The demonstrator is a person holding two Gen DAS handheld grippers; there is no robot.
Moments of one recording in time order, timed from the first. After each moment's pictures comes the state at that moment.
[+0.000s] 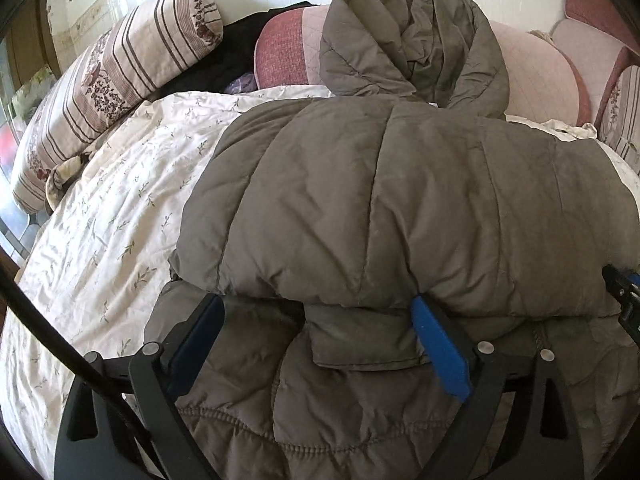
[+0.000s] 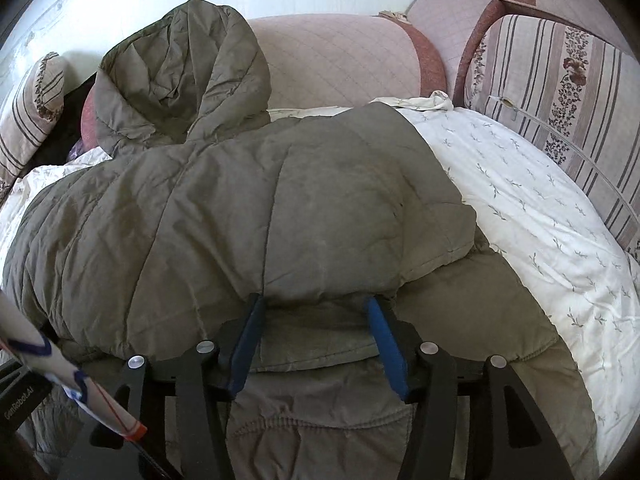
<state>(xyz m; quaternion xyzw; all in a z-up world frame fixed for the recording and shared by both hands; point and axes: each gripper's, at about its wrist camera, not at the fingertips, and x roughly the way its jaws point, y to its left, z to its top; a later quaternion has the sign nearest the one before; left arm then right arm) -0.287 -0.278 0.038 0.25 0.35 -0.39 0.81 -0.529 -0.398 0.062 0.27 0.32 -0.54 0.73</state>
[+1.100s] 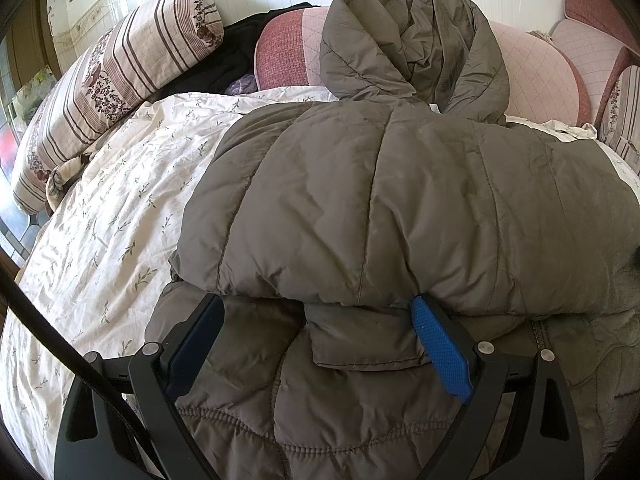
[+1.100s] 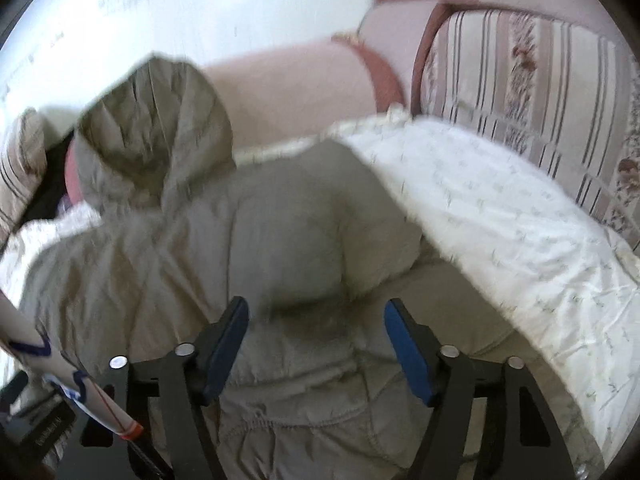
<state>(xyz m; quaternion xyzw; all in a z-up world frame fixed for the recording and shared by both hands) -0.288 -0.278 0.038 0.25 0.35 -0.39 0.81 -0.555 -0.390 0.097 0.28 0.24 -0.59 0.72</state>
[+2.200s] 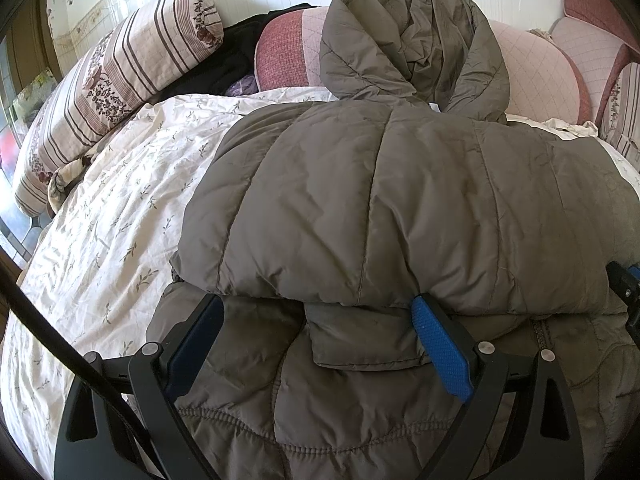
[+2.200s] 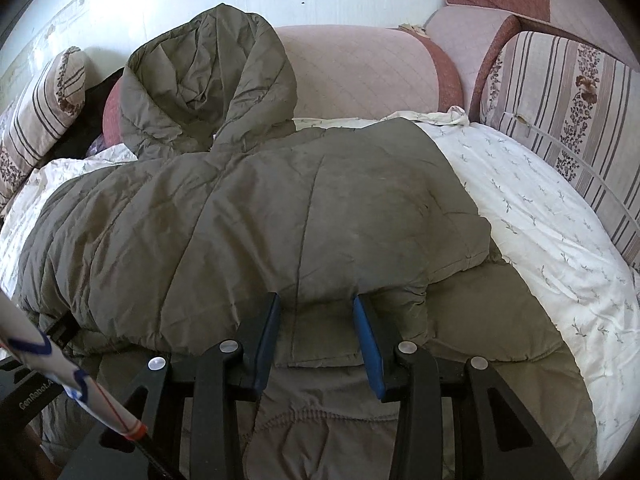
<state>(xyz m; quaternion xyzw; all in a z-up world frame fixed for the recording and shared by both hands) -0.288 -0.279 0.038 0.25 0.35 -0.39 0.82 -0.519 -0.386 0.069 0.25 0.32 -0.52 0.75</state>
